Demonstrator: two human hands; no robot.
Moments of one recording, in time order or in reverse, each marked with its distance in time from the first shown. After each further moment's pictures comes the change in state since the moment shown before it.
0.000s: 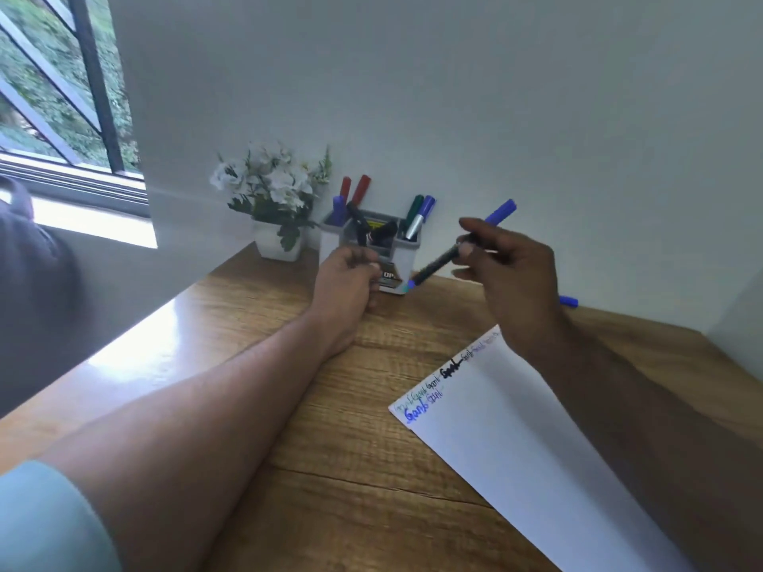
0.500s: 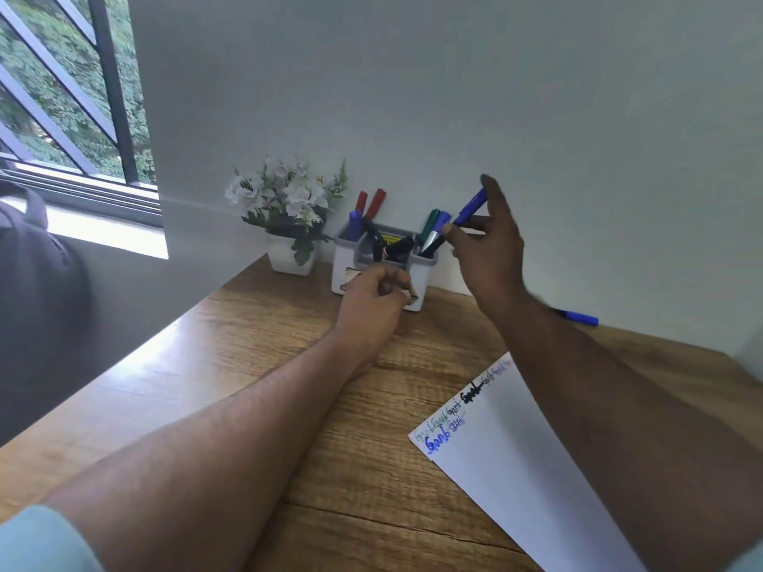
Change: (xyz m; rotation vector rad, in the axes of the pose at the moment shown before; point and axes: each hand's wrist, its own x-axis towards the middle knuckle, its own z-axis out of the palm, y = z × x) left_hand -0.009 -0.004 0.004 0.211 -0.137 0.075; right_hand 0.066 0.032 0.035 -0.249 0.122 -0.114
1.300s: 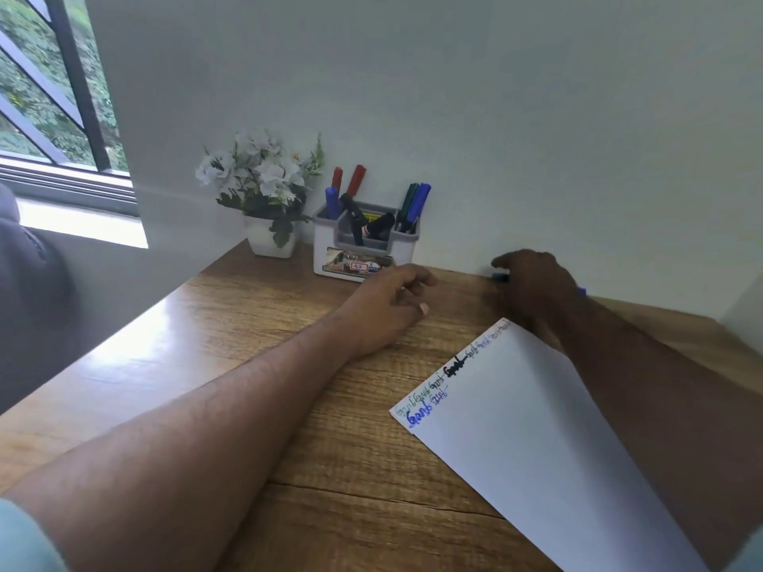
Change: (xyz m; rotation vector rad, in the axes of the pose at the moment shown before) left_hand -0.006 -0.006 0.007 0.456 -0.405 0.219; right_hand 0.008 0.085 -0.087 -1.137 -0.445 0.102
